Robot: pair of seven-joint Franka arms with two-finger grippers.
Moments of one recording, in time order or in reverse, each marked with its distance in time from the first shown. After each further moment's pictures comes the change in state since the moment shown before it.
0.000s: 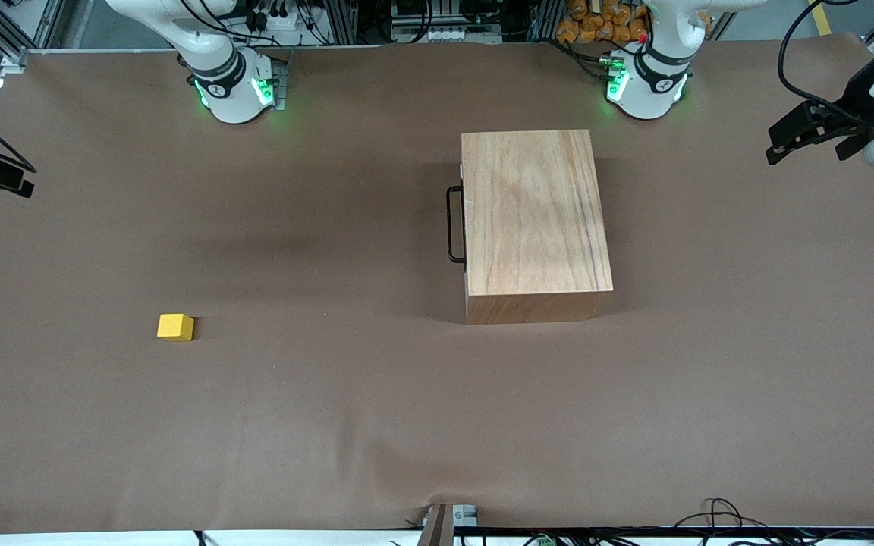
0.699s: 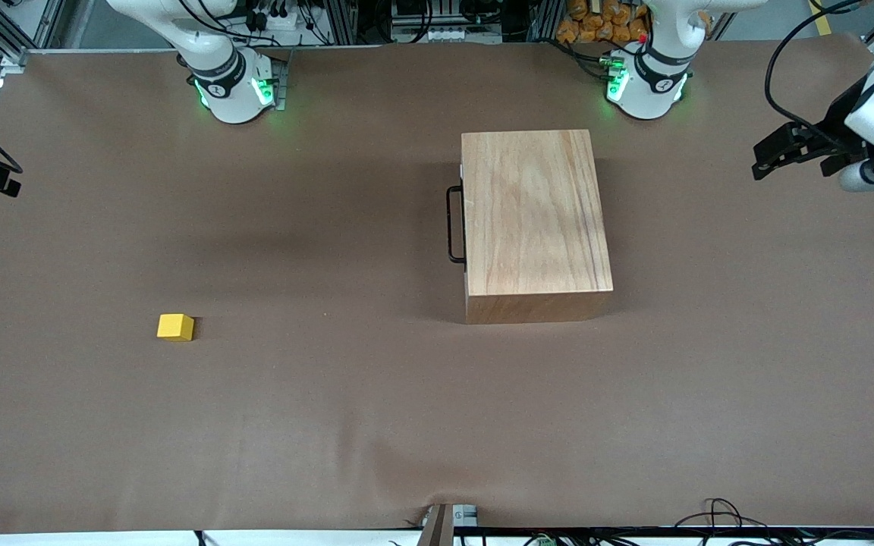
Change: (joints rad) left arm -0.016 0.064 -0.006 0.028 0.000 0.002 0.000; right arm -0.020 0.000 0.002 0.001 -0.002 0.000 0.000
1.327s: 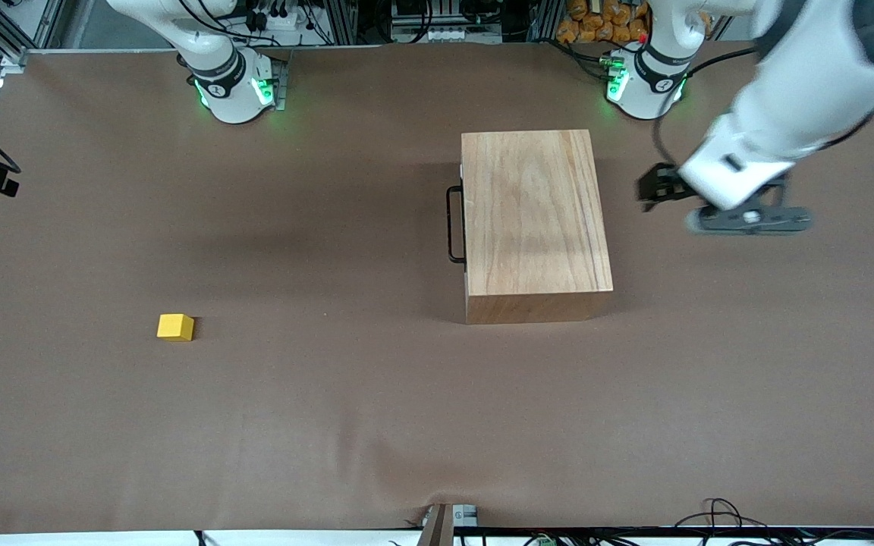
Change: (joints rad) left arm -0.218 0.205 -0.083 0.096 0.000 0.099 -0.229; right arm 0.000 0.000 -0.002 0.003 -0.002 0.000 0.000
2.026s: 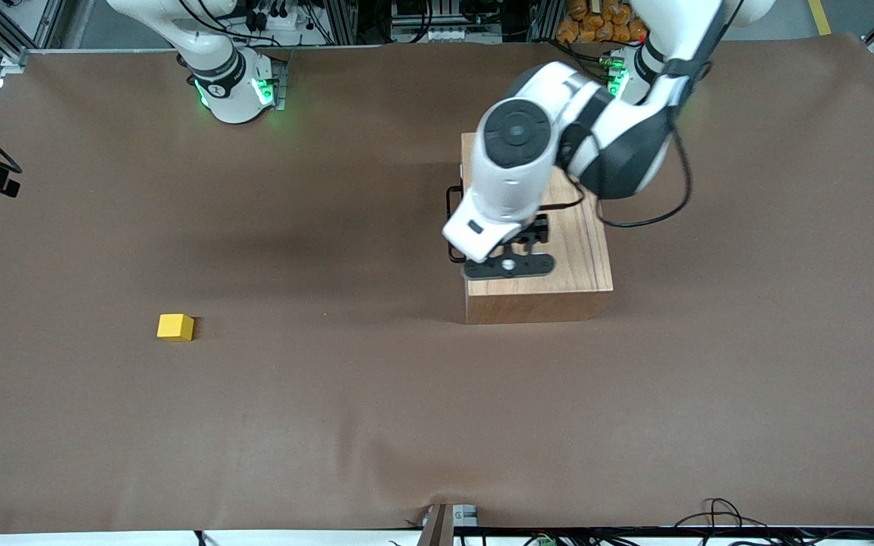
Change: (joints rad) left arm -0.387 0.423 0.079 0.296 0.039 0.135 -0.412; right arm 0.000 0.002 0.004 0.001 0.000 0.000 0.000
